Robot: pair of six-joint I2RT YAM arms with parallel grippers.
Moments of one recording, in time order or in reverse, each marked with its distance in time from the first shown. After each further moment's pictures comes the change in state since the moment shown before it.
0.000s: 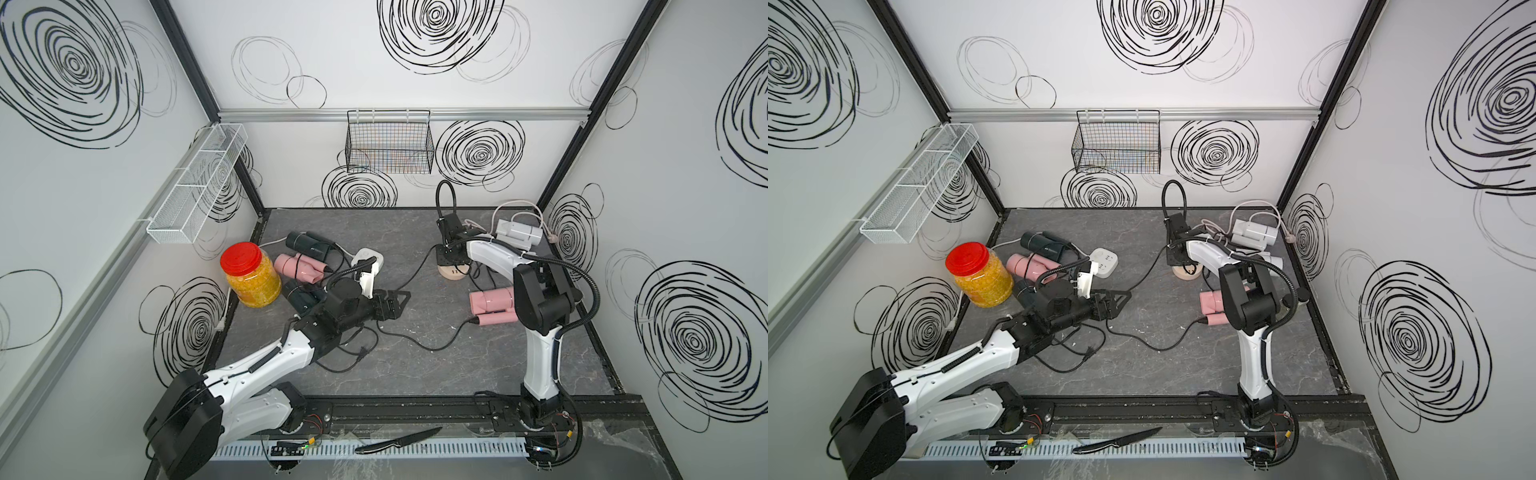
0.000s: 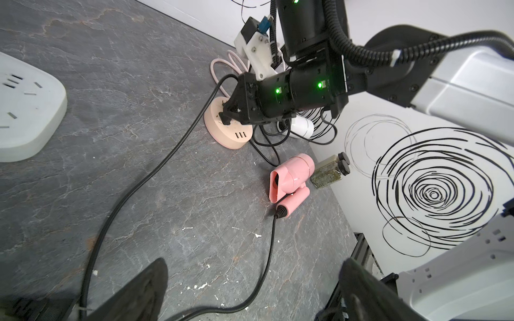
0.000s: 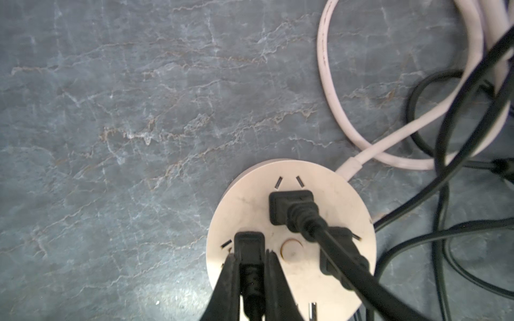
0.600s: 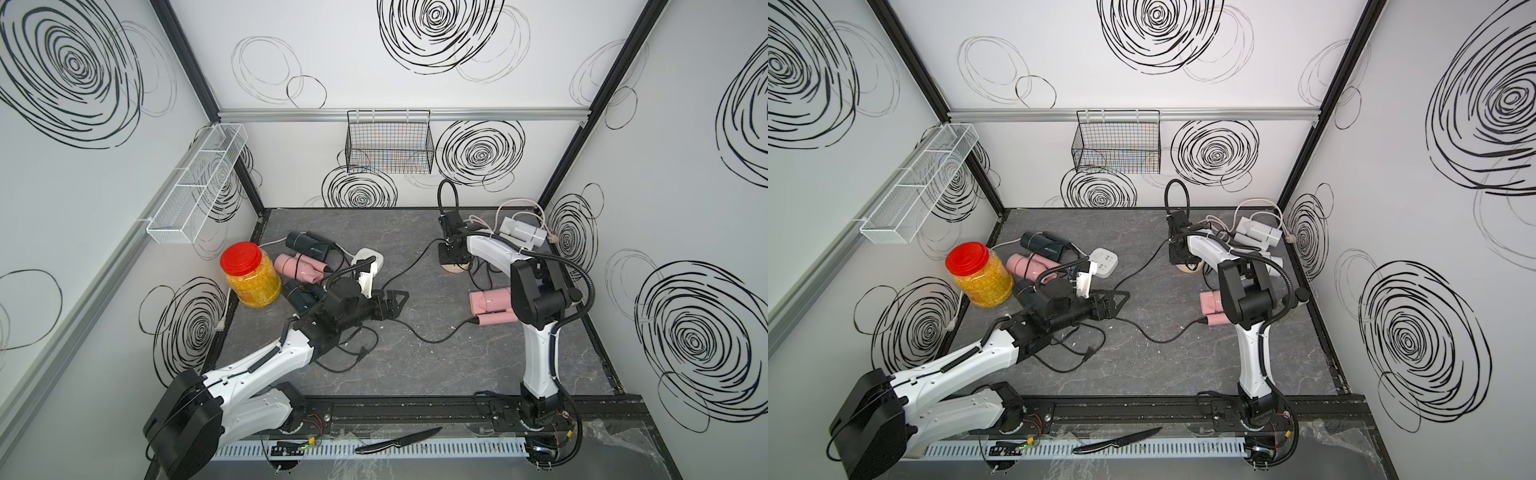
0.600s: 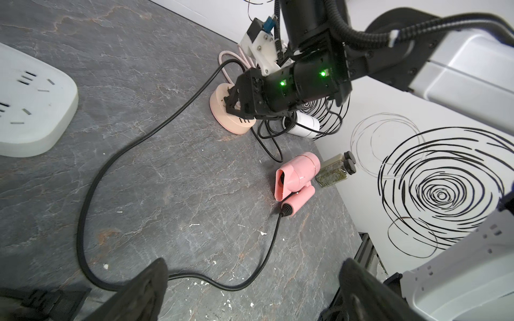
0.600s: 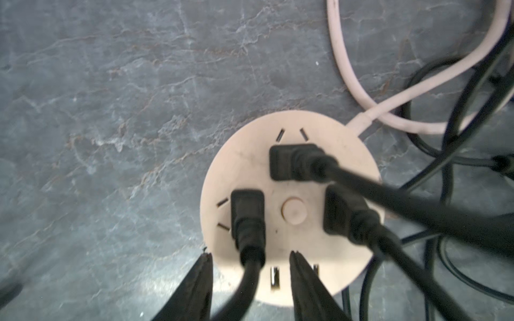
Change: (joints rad) left arm 0.023 -0.013 0.006 -0.045 -0.002 0.013; right arm 0.011 -0.017 0.011 -0.071 -0.020 0.006
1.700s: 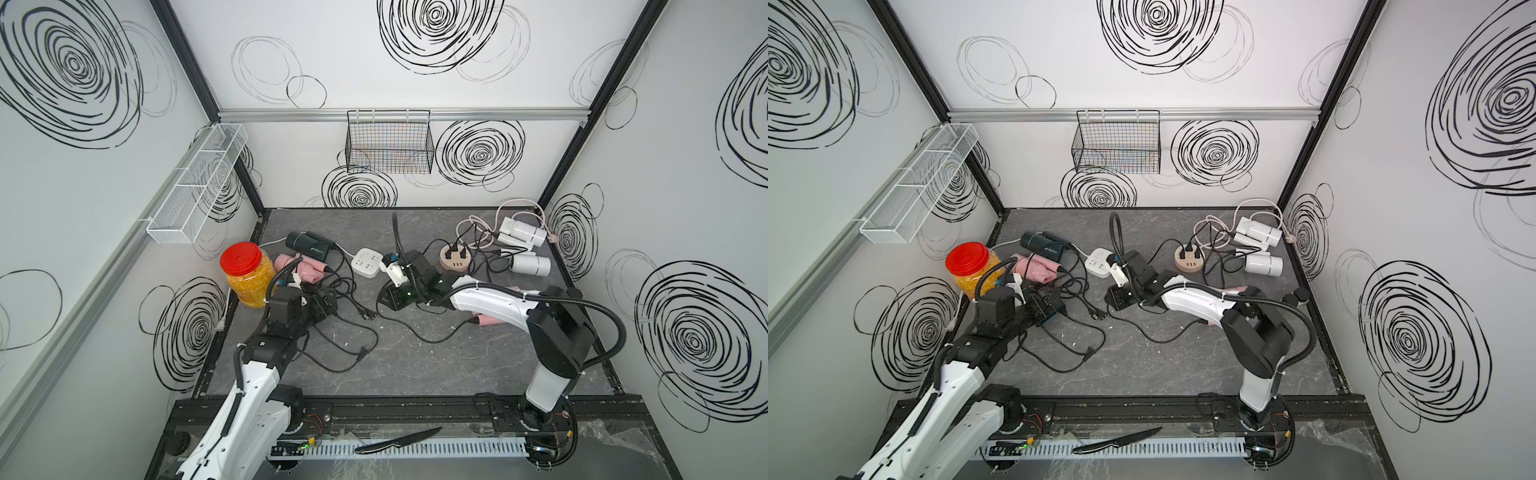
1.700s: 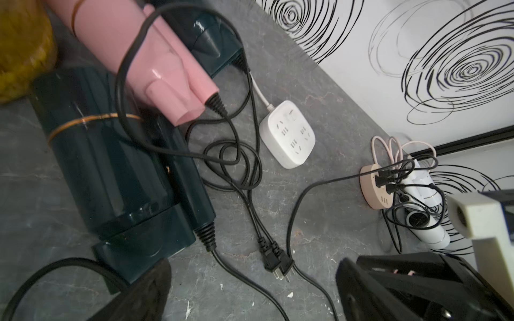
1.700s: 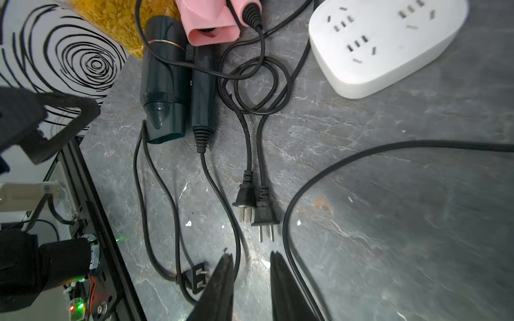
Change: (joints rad) left arm 0.534 -0.364 -0.122 -0.474 -0.069 -0.018; right arm 0.445 -0.243 -0.366 0.449 -0.472 0.034
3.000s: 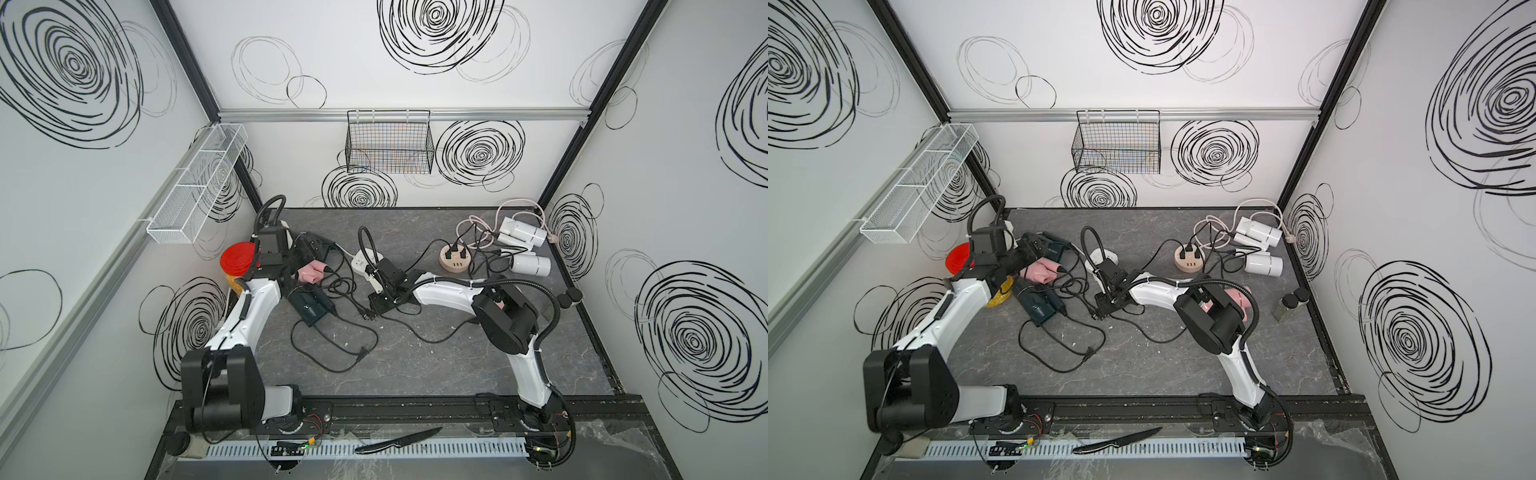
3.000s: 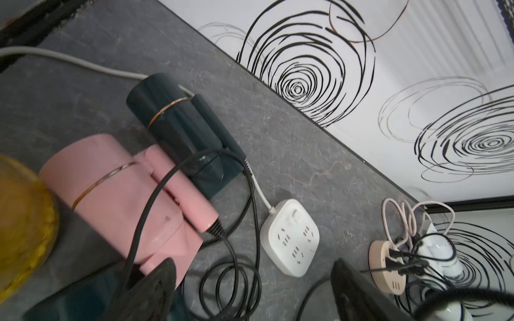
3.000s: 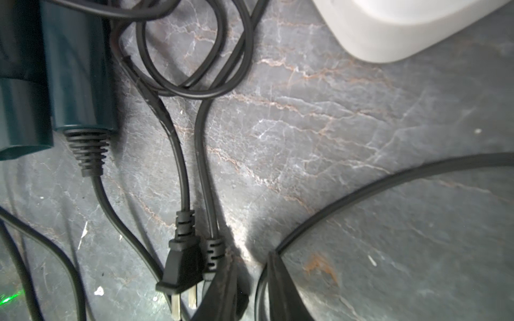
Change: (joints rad) left arm 0.193 0.711 0.591 0.113 0.047 0.185; right arm 0.049 0.278 0.224 -0.130 0.165 0.004
